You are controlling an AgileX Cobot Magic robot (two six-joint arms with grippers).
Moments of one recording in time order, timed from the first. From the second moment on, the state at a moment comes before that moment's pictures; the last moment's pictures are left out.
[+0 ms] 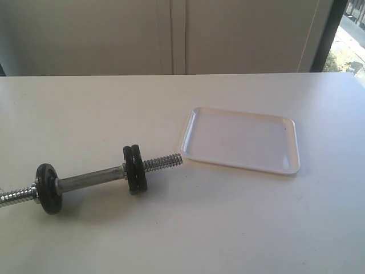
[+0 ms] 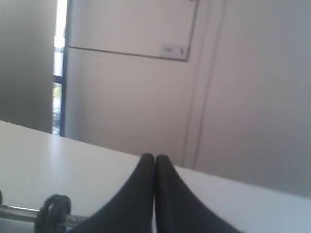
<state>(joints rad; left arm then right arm) -0.16 0.00 0.02 -0.10 0.39 0.13 0.24 0.00 -0.45 0.41 0.45 -0.39</state>
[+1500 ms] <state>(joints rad) -0.16 0.00 0.02 -0.10 0.39 0.13 0.01 0.00 -0.01 -0.06 0.36 0.04</state>
